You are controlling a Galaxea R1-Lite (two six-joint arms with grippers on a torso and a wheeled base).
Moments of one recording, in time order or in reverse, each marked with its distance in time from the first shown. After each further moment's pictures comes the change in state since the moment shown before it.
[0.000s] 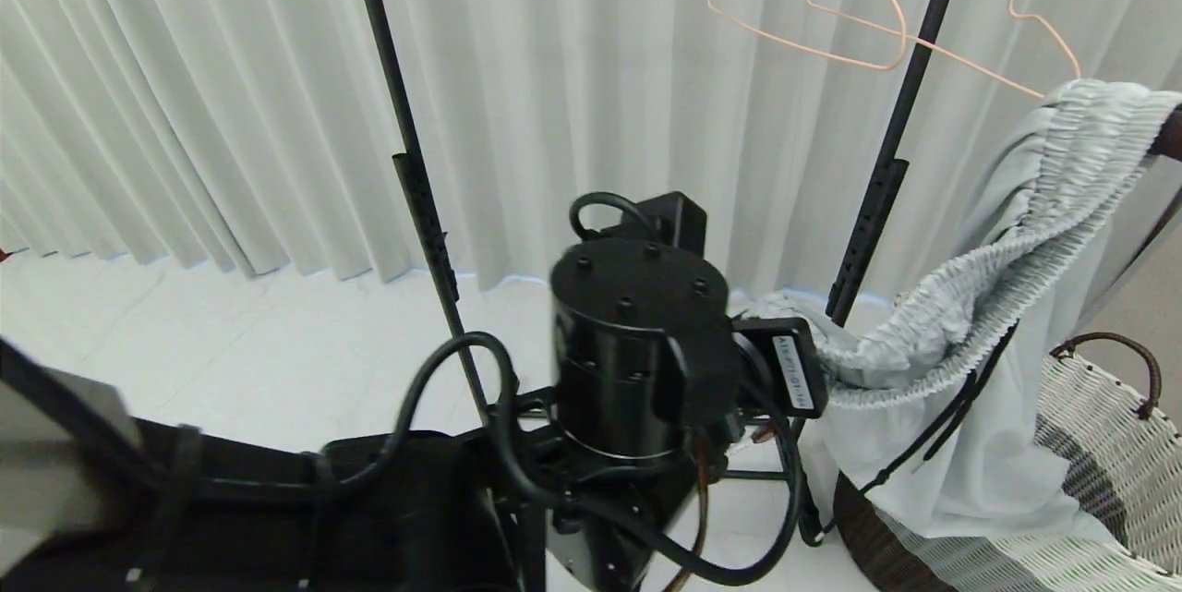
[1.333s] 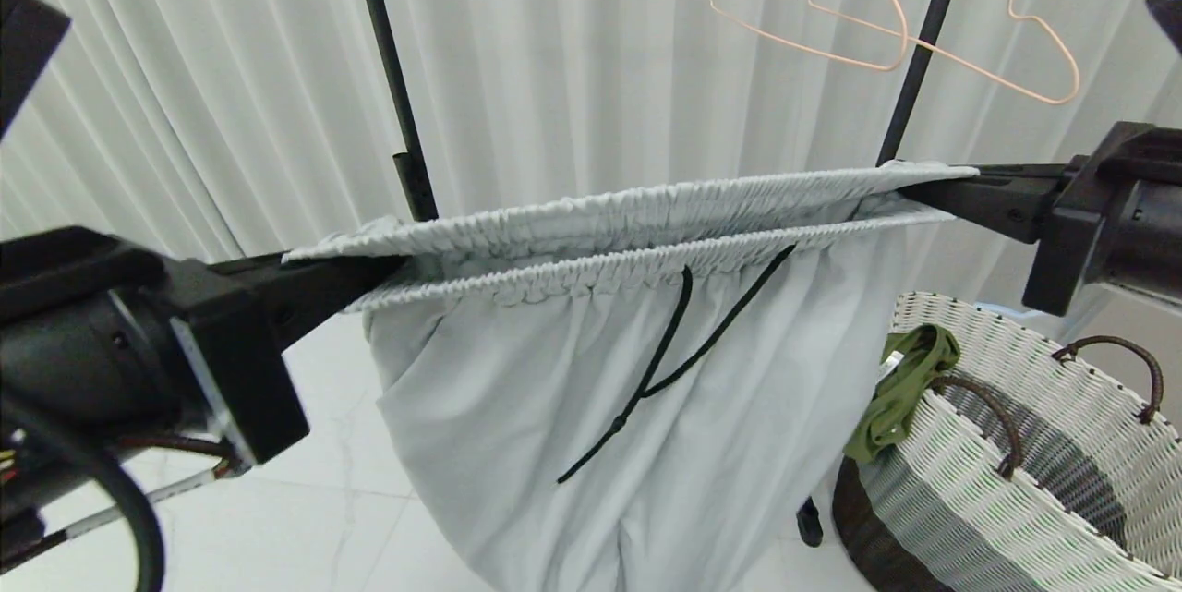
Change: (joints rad) left arm 0.104 -0.725 0.152 0.594 0.095 0.406; right arm 0.201 0.135 0.090 -0.168 -0.171 0.009
